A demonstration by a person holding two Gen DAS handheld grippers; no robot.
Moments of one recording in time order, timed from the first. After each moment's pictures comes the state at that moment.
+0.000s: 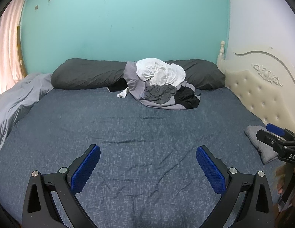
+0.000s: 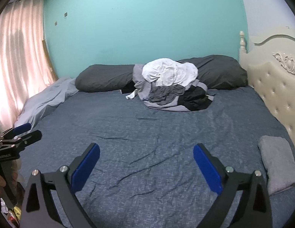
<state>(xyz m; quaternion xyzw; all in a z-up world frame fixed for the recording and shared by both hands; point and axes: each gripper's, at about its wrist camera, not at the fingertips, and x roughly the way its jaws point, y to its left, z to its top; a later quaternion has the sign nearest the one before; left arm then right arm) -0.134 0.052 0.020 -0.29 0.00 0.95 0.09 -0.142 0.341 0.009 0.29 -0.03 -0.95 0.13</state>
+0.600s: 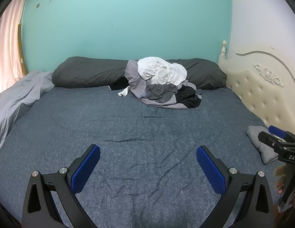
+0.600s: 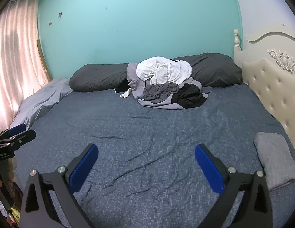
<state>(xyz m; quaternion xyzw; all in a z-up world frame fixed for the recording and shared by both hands) -0.136 0.047 0.017 -0.30 -0.01 0.95 0.09 -0.143 0.345 0.004 0.29 -0.03 -0.95 0.12</state>
